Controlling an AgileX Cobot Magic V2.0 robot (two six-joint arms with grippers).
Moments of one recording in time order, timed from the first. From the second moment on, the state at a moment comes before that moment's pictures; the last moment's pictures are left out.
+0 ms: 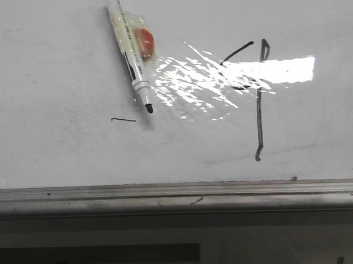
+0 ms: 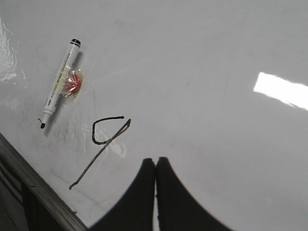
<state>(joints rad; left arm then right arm) -0.22 0.00 0.00 -0.23 0.33 0.14 1.15 0.13 -0.50 -0.93 0.86 0.60</state>
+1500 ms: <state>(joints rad) -0.22 0.00 0.00 -0.23 0.33 0.14 -0.01 0.09 0.01 -0.30 0.00 0.22</state>
